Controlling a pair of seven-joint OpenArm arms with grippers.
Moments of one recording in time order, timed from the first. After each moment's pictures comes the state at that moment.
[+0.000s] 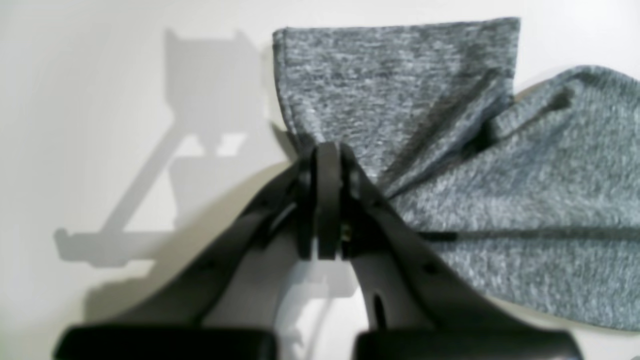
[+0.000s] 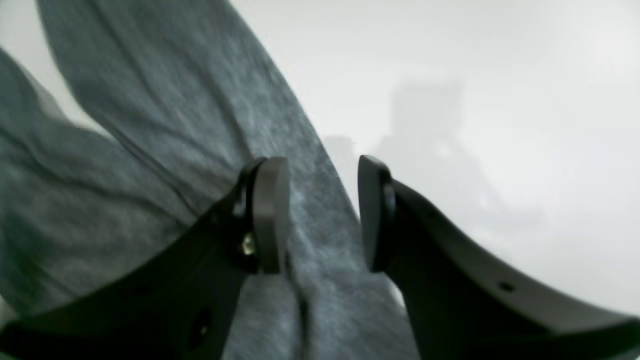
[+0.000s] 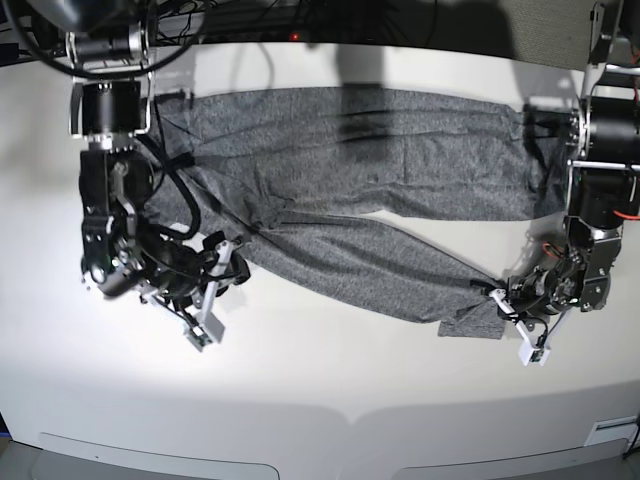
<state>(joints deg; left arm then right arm) -37.7 -16.8 8.9 26.6 -15.3 -23.4 23.5 17.2 13.0 -1.2 81.9 22.1 34.6 -65.2</state>
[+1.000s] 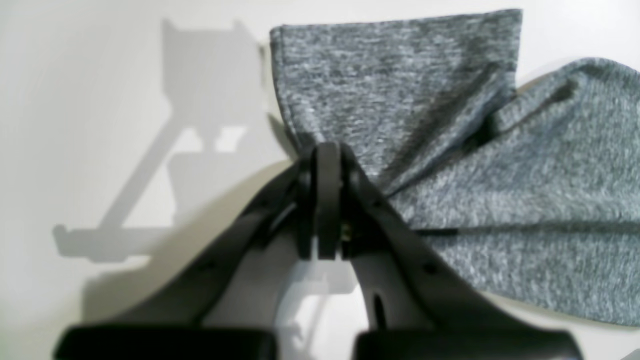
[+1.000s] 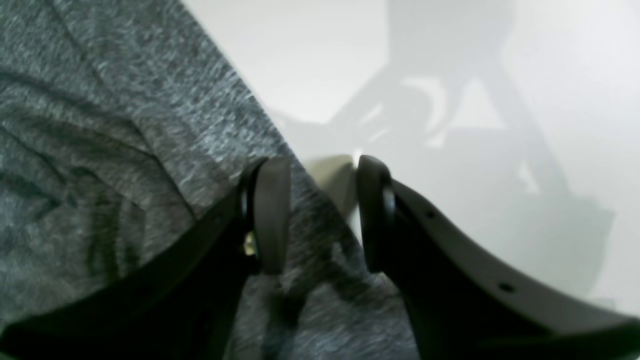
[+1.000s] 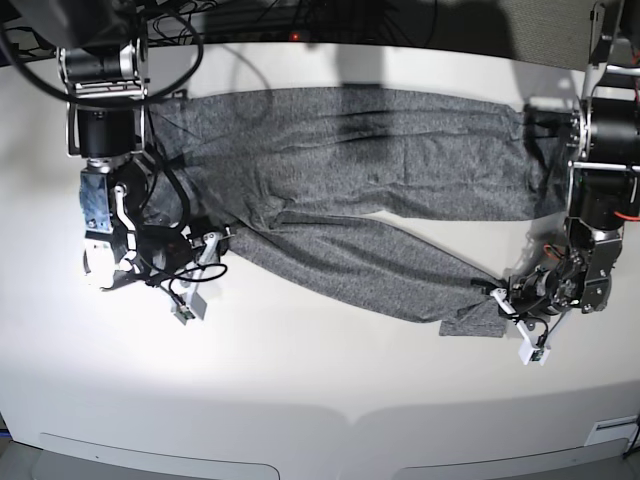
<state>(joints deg) -37.8 -16.9 8.9 26.6 -15.3 -23.4 25.2 19.6 14.5 -1.4 64.2 22.6 34.6 -68.2</state>
